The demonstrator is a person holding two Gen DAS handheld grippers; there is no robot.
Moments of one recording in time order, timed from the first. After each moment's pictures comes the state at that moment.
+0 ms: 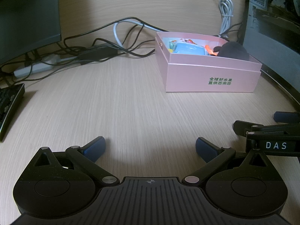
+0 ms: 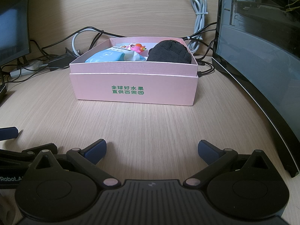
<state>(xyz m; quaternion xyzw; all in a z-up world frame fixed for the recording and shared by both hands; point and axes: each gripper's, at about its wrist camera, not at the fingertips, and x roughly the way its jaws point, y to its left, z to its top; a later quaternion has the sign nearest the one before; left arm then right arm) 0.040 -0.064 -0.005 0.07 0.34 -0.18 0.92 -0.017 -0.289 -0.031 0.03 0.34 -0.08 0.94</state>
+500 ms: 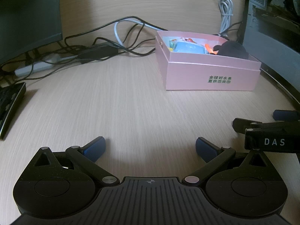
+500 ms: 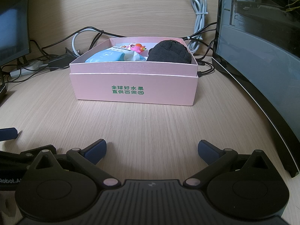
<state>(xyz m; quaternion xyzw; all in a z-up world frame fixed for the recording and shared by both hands) 0.035 -0.063 -0.005 0.07 0.35 -0.18 0.92 -0.017 -0.288 -0.031 0.03 0.34 -0.08 0.94</state>
